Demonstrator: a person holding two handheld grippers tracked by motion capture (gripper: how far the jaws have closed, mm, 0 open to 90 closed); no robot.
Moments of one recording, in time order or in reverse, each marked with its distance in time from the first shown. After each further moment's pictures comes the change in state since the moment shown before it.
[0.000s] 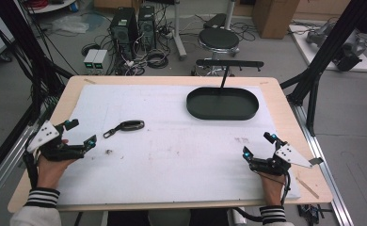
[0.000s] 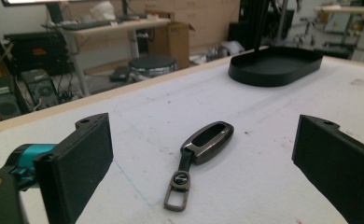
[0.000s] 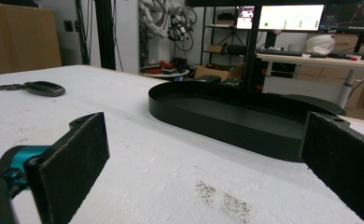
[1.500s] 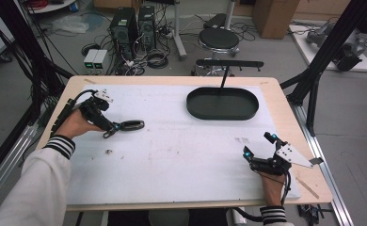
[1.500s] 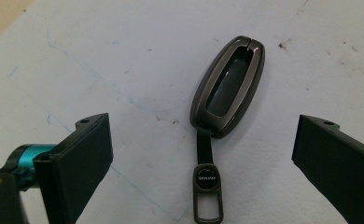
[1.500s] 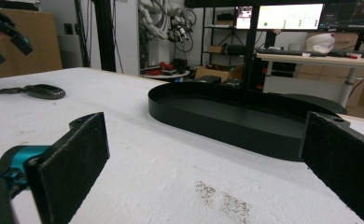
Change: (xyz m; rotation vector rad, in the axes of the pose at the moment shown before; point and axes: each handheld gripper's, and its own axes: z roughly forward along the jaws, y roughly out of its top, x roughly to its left) left arm 0.019 0.055 0.142 0.780 -0.172 0.198; right arm -0.001 0.000 0.000 -0.004 -0.001 0.013
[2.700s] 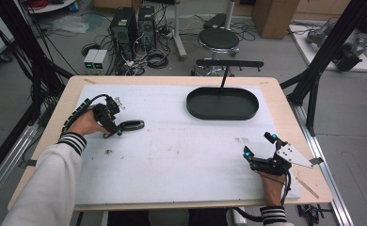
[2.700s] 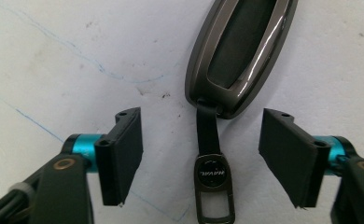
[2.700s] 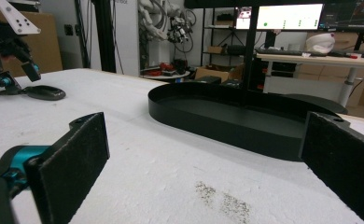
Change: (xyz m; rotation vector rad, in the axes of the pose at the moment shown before) left arm -0.001 0.006 0.040 0.254 -0.024 0.046; right arm -0.001 0.000 0.000 -0.003 -0.002 -0.001
